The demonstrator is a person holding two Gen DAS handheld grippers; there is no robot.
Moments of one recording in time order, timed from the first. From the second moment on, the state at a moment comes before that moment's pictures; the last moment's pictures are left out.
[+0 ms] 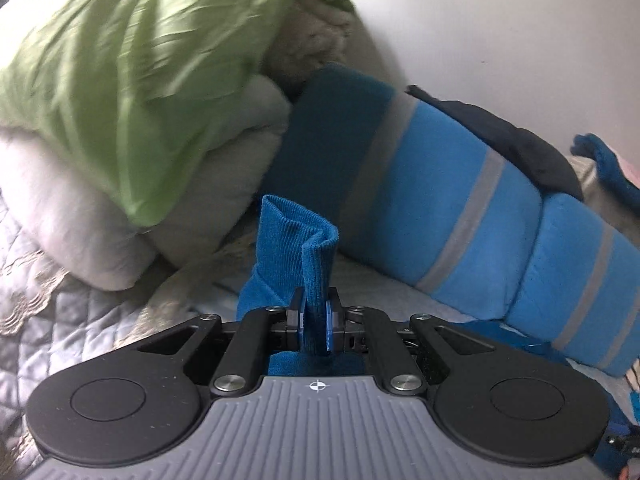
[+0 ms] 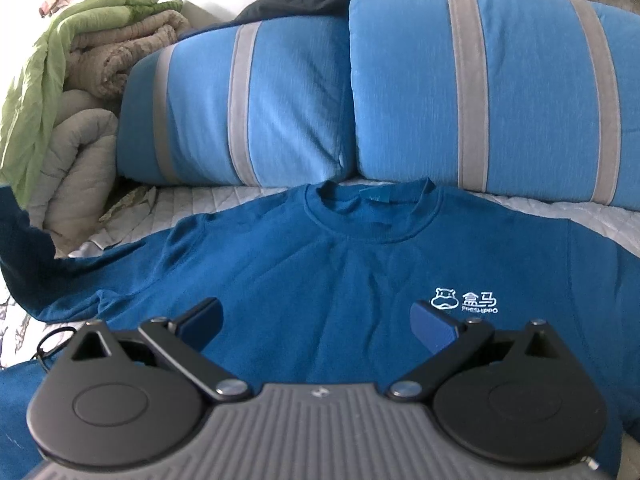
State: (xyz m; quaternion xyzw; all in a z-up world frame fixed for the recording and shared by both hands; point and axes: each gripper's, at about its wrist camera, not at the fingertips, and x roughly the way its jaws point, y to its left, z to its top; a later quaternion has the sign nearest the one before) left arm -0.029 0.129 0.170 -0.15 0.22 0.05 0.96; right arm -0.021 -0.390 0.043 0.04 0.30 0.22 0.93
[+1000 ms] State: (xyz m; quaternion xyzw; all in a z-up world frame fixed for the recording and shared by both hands) left arm 0.021 -0.040 0.219 0.00 0.21 -0.08 0.97; right arm -0.023 -0.361 0.023 -0.05 0.34 0.24 0.91
